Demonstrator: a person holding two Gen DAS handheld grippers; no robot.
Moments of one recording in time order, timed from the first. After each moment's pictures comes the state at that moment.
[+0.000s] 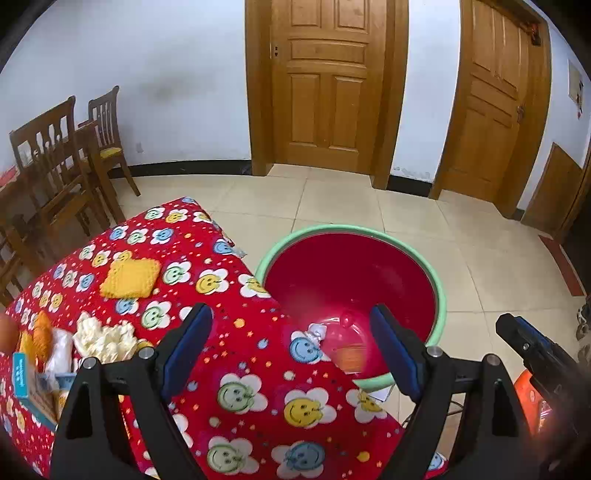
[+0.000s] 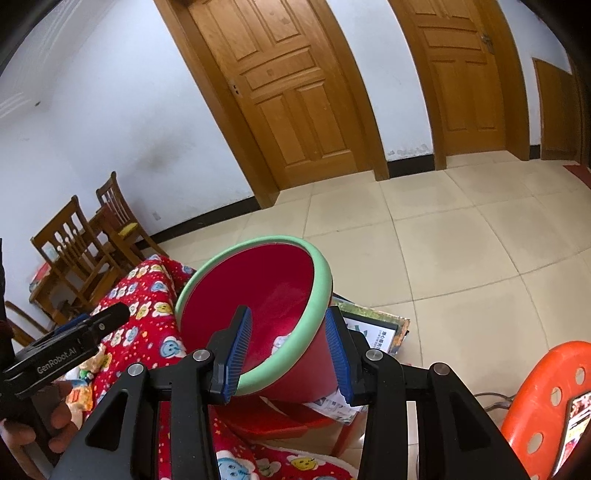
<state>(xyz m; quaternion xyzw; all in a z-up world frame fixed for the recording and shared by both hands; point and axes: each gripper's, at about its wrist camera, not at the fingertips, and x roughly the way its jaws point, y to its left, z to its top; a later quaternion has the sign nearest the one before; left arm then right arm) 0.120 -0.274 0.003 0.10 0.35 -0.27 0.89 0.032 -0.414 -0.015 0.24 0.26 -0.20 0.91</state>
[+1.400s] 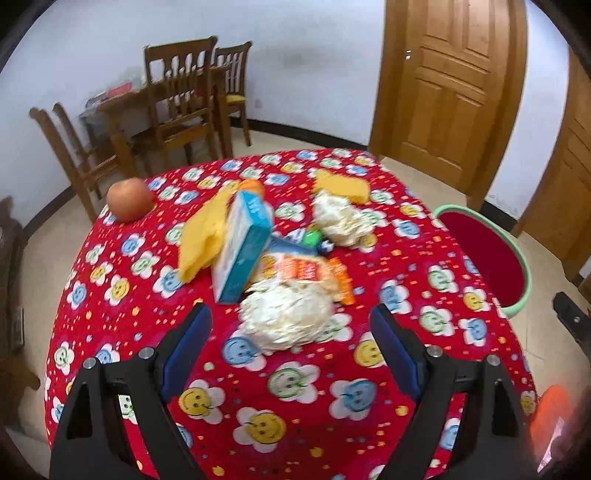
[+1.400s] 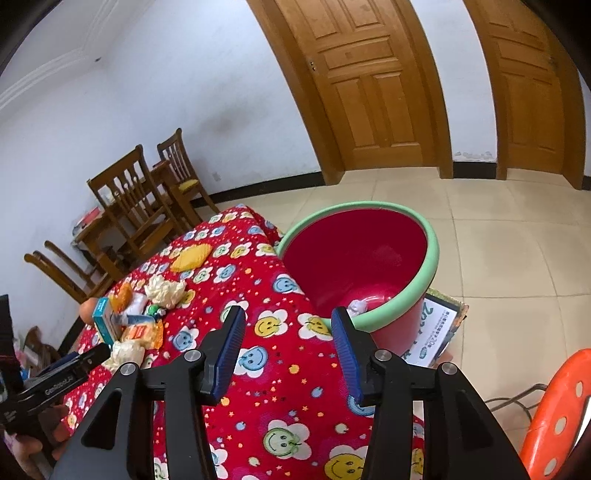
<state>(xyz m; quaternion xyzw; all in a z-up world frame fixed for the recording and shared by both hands) 0.081 -0.062 -0.016 0.02 0.40 -0.07 0.91 0.036 -0.309 -0.004 0.20 0.30 -0.08 0.93</state>
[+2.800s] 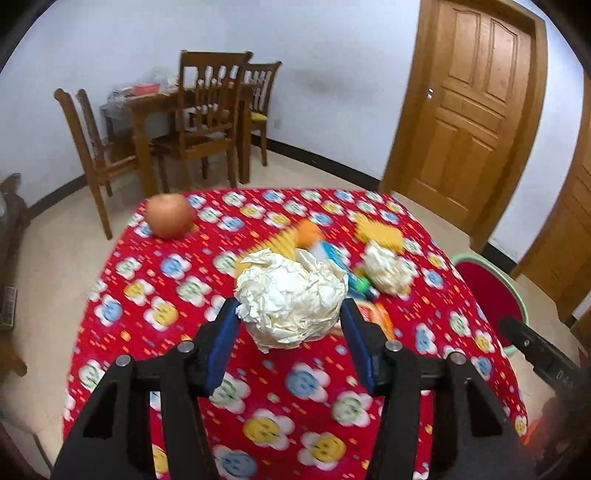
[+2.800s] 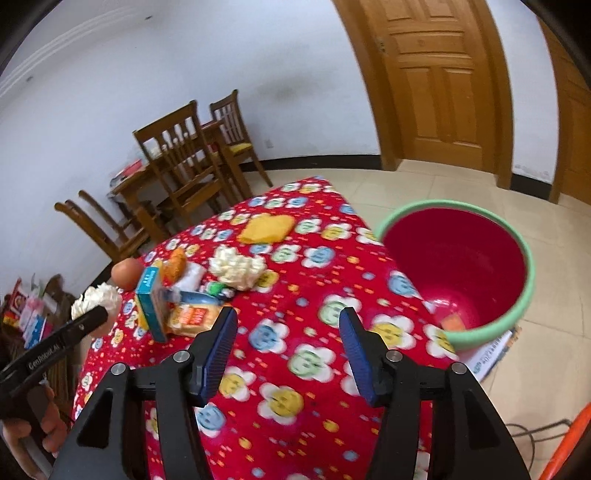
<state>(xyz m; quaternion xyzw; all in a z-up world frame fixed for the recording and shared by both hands) 0.094 0.009 0.017 -0.04 0.35 -0.06 0.93 0.114 -0.220 0.003 0.15 0.34 0.03 0.93</state>
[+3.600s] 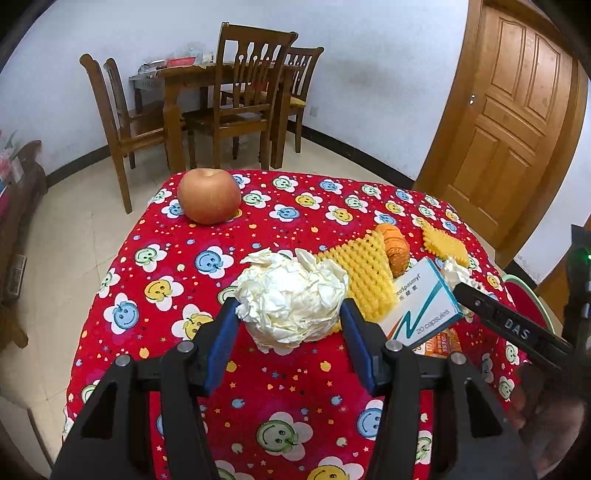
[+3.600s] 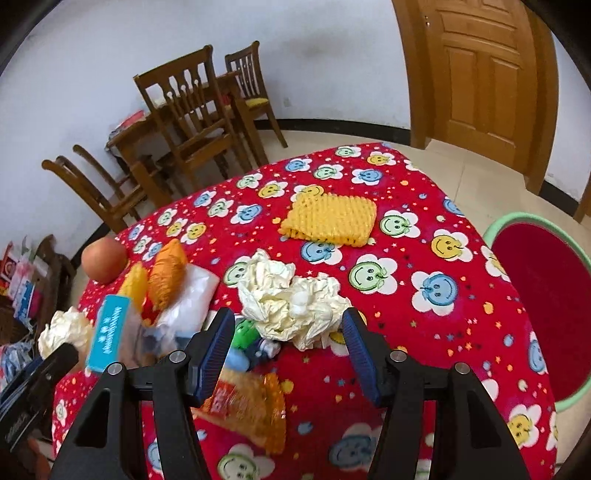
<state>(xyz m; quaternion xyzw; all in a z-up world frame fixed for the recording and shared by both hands) 0.144 0.055 -0.023 -0.08 0.39 -0.01 0.92 0.247 -0.153 -0.045 0.10 0.41 0.04 0.90</state>
